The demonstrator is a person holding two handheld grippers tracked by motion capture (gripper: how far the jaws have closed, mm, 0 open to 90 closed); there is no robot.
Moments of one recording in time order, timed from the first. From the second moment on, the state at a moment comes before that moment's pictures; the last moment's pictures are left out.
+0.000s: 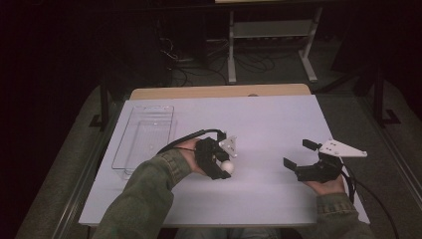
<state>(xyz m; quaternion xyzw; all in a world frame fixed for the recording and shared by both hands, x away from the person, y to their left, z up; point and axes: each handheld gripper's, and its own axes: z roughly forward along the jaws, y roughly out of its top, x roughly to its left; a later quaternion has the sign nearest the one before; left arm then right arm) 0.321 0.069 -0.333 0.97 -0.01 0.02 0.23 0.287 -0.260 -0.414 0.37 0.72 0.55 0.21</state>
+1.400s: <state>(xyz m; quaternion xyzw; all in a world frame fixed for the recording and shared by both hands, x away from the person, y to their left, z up) 0.329 0.116 -0.281 0.98 0.01 0.06 0.21 0.284 -0.263 -0.411 0.36 0.71 0.57 0.22</state>
